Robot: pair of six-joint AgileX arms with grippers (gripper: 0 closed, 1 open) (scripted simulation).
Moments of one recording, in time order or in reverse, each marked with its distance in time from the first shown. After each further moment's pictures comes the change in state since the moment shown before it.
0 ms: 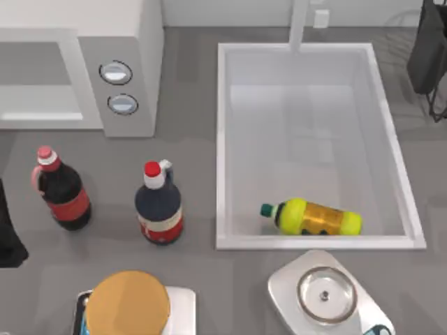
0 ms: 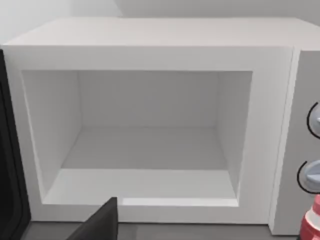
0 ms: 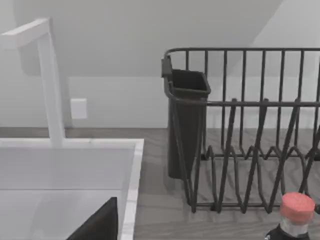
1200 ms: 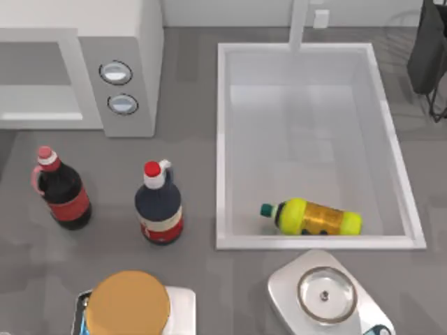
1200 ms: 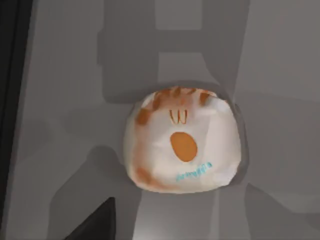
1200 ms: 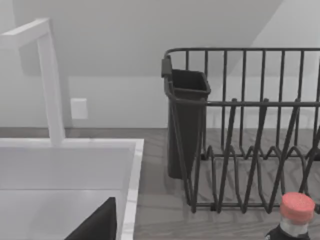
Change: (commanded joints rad) left arm 0.190 1.472 1.000 -0.765 -0.003 0.046; right arm 0.000 0.000 0.000 0.000 0.000 0.000
